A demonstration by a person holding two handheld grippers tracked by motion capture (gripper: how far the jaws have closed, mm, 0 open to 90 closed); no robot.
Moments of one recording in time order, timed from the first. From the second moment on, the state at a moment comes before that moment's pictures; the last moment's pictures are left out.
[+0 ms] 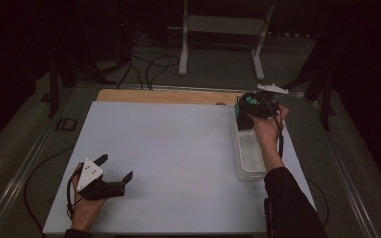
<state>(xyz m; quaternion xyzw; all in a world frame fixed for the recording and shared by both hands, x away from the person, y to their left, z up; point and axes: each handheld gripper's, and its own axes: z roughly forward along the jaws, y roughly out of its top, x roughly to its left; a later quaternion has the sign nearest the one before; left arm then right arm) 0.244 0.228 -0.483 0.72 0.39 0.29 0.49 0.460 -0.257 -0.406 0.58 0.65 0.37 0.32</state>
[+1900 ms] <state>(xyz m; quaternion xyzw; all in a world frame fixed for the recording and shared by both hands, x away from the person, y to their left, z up) 0.243 0.232 -0.481 0.71 0.40 0.29 0.50 0.490 -0.255 -0.422 0.59 0.65 0.36 0.30</state>
